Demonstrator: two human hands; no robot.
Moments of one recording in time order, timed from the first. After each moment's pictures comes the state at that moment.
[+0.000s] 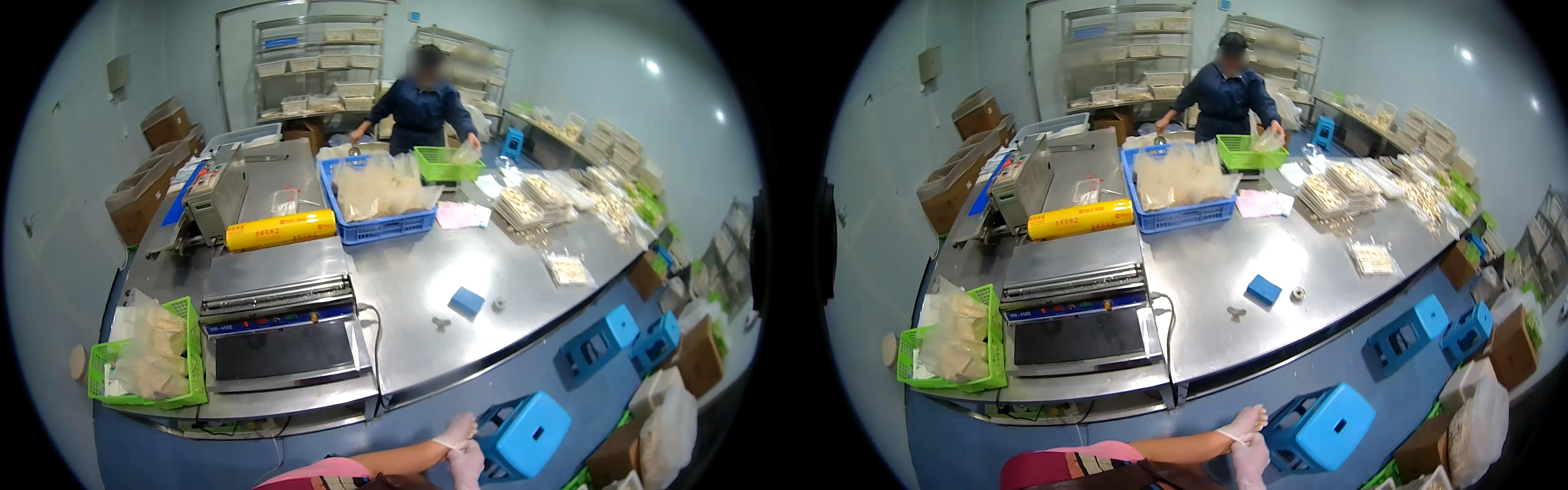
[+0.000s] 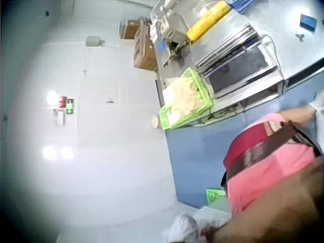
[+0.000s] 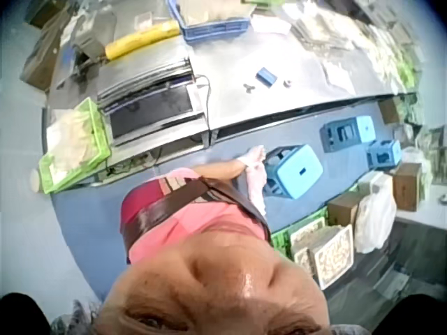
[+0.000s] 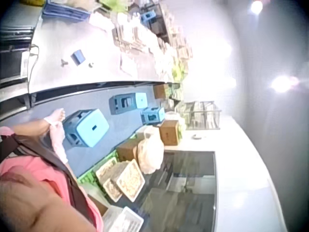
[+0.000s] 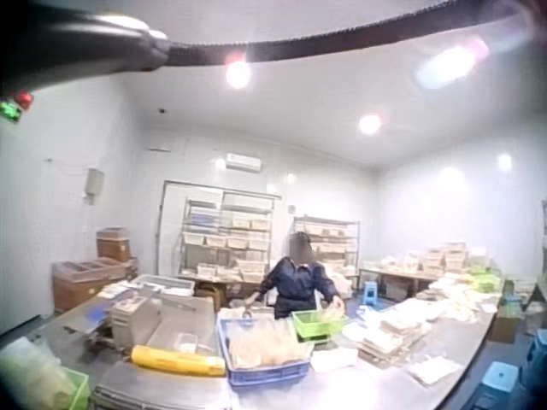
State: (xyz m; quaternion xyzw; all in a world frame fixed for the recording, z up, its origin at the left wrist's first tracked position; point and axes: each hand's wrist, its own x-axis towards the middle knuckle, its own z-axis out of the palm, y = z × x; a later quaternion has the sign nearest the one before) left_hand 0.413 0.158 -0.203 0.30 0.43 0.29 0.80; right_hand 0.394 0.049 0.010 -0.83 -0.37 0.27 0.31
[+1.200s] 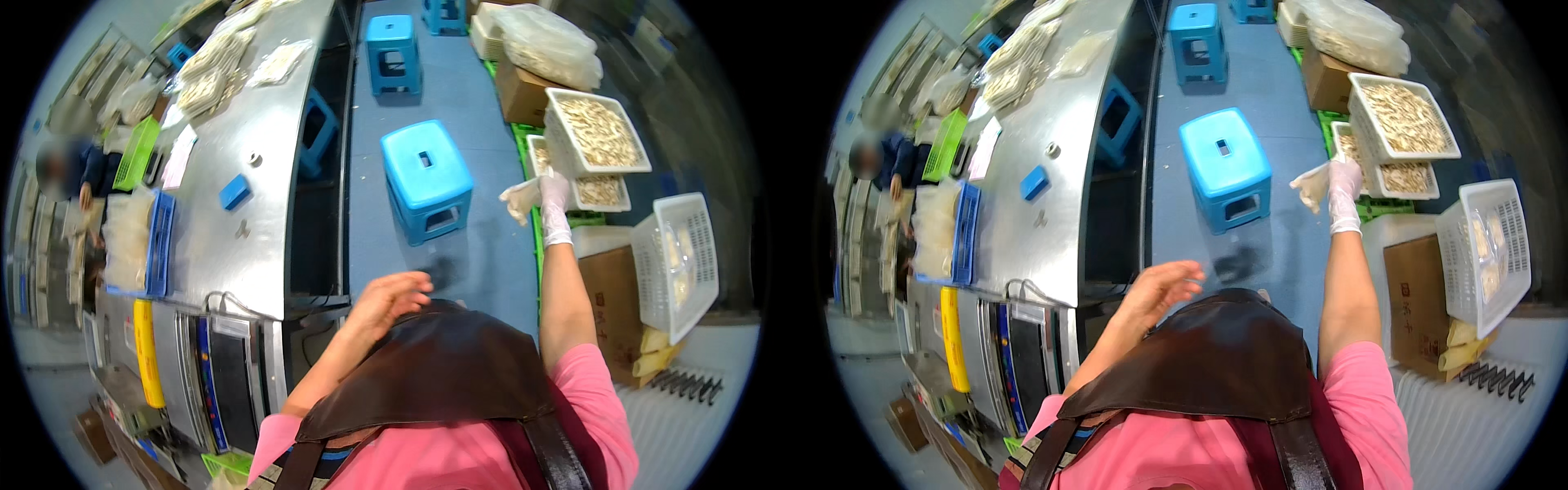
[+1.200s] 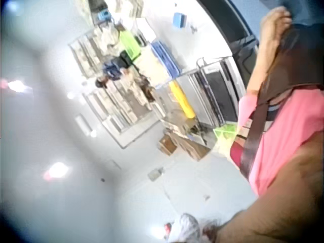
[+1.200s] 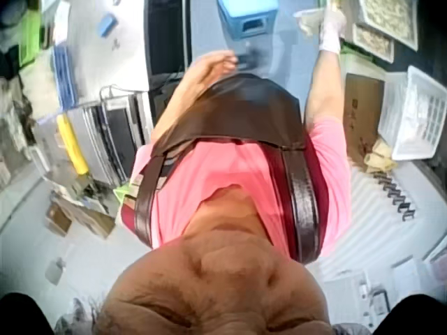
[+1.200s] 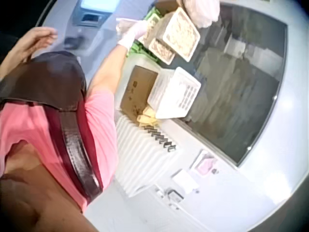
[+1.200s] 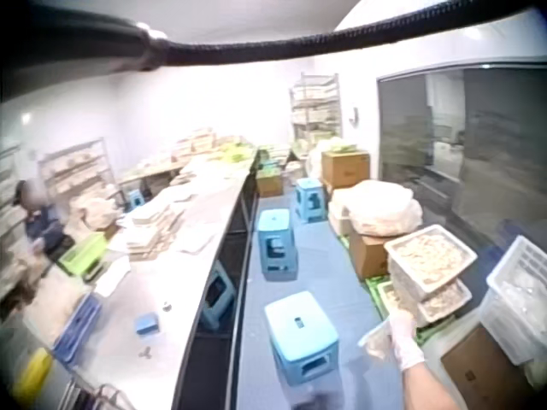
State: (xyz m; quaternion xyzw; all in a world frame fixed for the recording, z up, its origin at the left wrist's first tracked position) left_hand 0.351 0.062 0.069 0.44 0.26 -0.17 0.84; right_hand 0.674 -0.206 -0.016 -0.91 0.18 -0.02 0.36
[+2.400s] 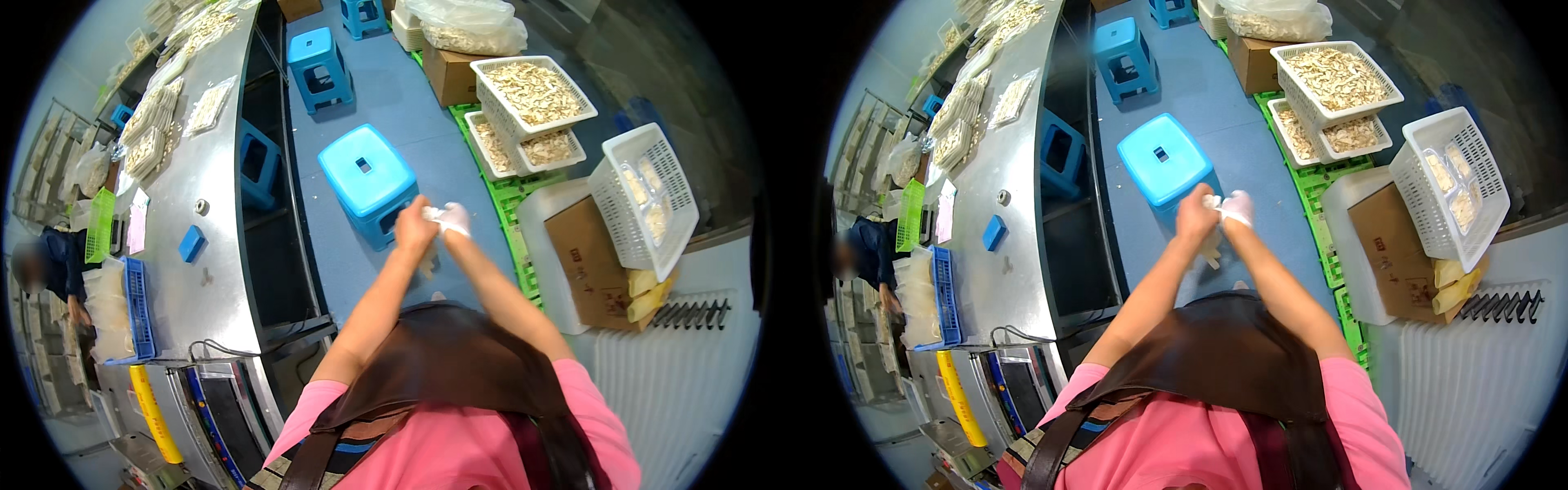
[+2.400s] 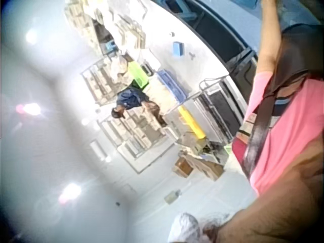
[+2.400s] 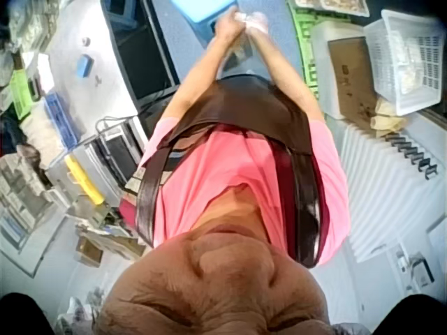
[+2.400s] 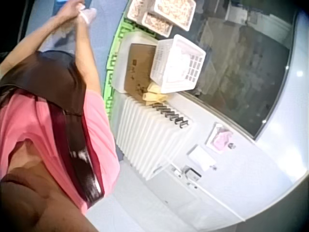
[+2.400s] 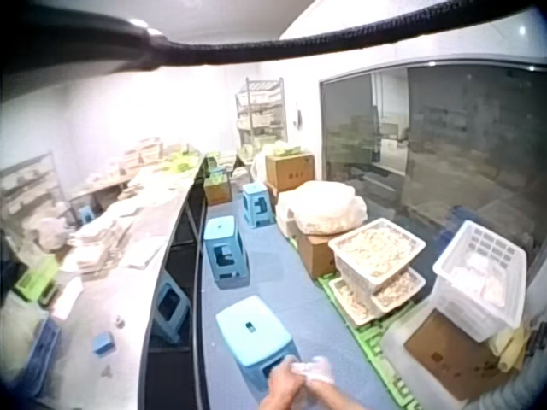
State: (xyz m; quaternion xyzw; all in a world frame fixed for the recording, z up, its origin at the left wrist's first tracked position) left_hand 0.518 -0.067 -0.010 0.88 0.08 0.06 0.46; right_hand 0.576 -0.173 -0.100 -0.87 0.15 0.13 0.45
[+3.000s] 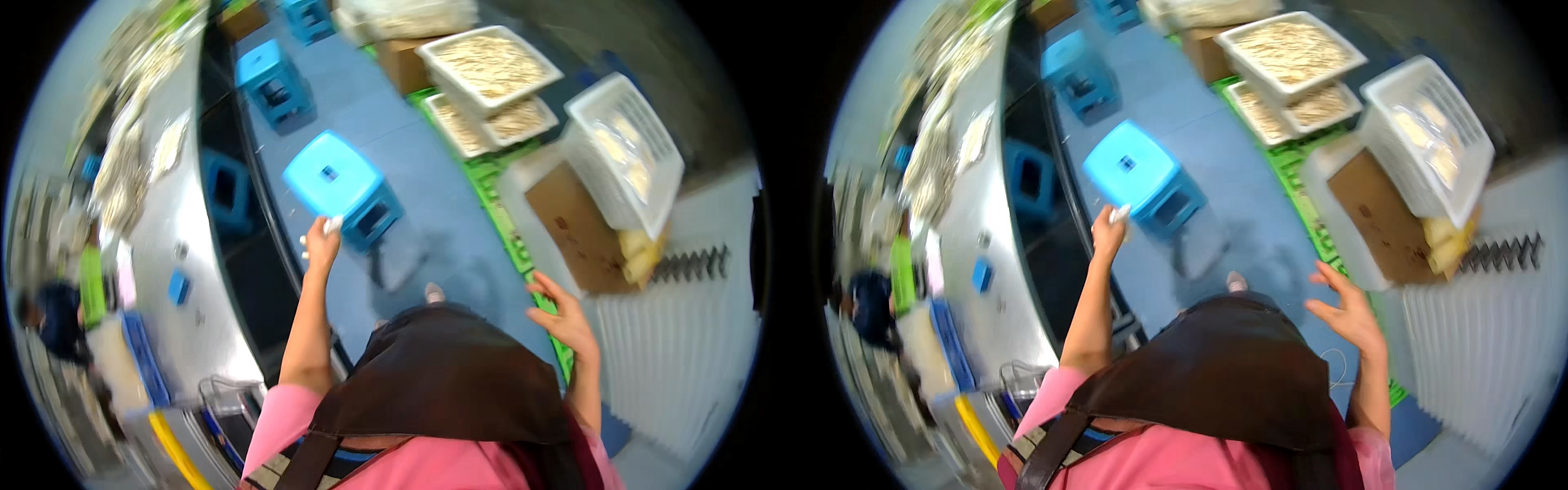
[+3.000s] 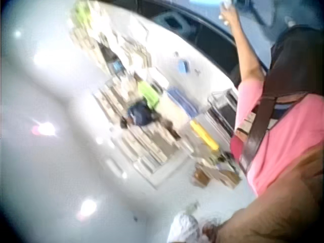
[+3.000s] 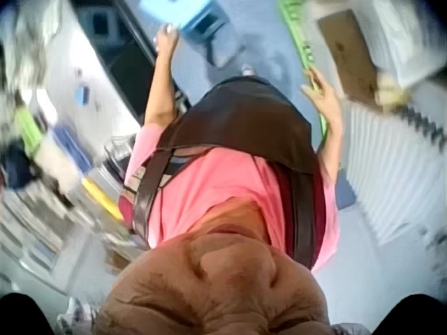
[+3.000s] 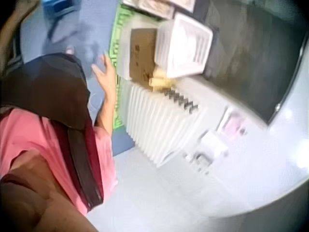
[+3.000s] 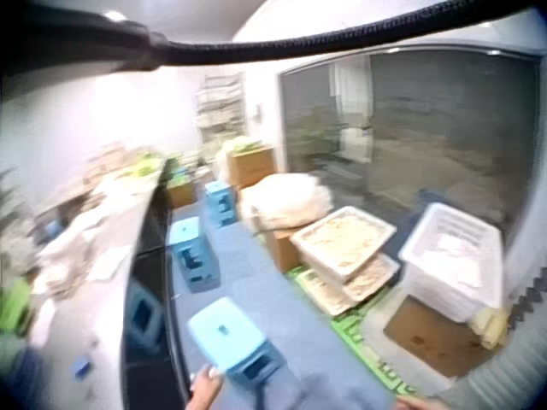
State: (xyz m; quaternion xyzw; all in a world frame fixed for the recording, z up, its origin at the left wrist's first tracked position) left_hand 0.532 0.065 -0.079 0.91 0.10 0.10 0.40; right_hand 0.359 -0.355 0.110 -0.84 0.03 0.19 0.50
